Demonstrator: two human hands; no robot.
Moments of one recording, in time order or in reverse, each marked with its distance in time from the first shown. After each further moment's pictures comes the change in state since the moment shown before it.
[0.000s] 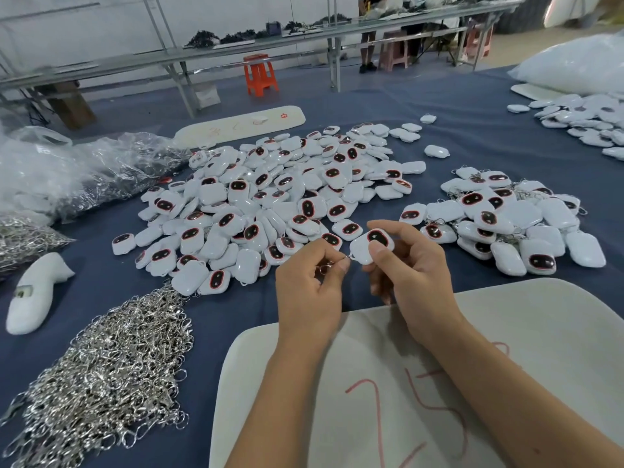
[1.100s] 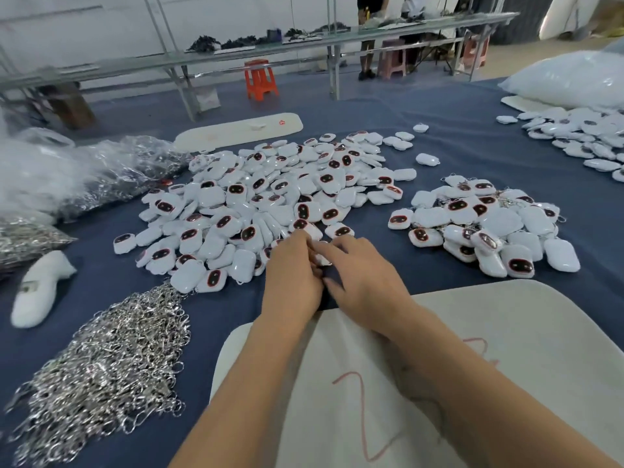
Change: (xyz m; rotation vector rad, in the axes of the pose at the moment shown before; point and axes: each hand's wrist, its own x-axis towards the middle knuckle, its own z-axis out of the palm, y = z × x) left_hand 0.030 0.002 -0.005 0.512 -0.208 -0.214; right_hand 0.017 0.004 0.021 -1.192 -0.398 -0.252
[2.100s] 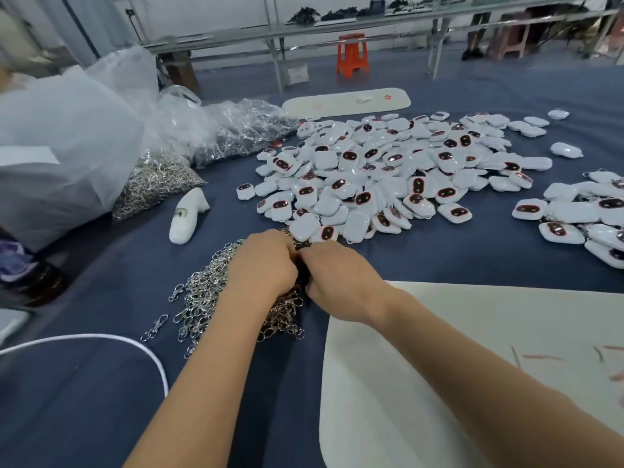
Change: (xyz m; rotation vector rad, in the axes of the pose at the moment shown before) left_hand -0.052 -0.108 -0.147 0.467 -0.125 -0.339; right_hand 0.025 -0.159 0.063 0.019 -0.264 -0.375
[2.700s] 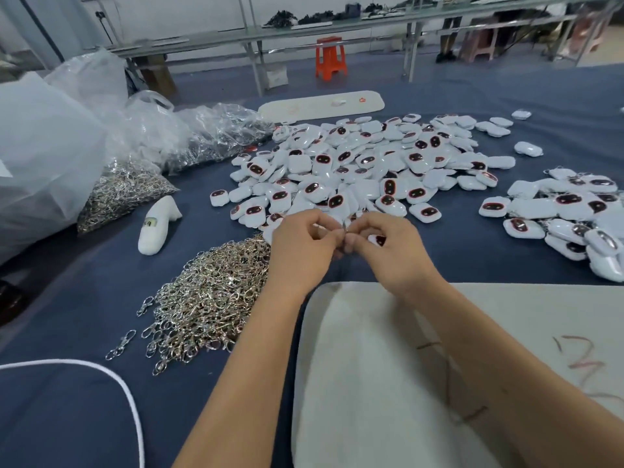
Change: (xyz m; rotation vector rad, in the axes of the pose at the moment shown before) left_hand -0.004 0.073 0.022 -0.925 0.076 0.168; right_hand -0.047 0.067 -0.041 0.738 0.433 0.282
